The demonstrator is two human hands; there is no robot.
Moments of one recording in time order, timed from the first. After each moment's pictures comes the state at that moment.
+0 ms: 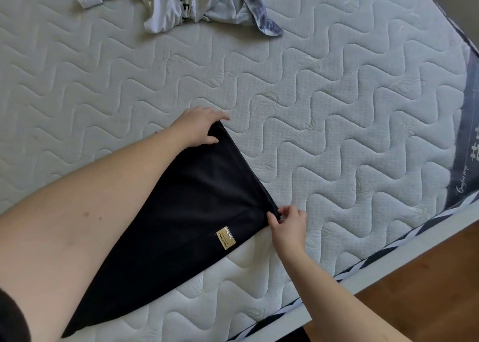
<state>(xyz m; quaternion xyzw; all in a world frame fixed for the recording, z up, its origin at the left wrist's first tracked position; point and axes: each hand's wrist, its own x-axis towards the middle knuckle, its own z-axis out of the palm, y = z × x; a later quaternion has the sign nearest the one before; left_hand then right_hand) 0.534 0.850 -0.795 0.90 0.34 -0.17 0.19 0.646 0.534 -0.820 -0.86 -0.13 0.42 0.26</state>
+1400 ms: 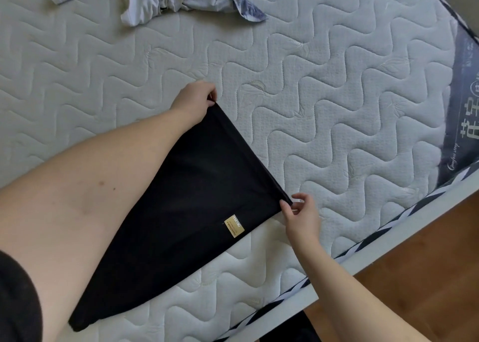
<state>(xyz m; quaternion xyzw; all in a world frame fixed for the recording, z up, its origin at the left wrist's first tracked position) 0.579 0.860 -0.795 0.85 0.46 -0.05 0.24 0.674 0.513 -0.814 -0.85 -0.09 0.40 0.32</state>
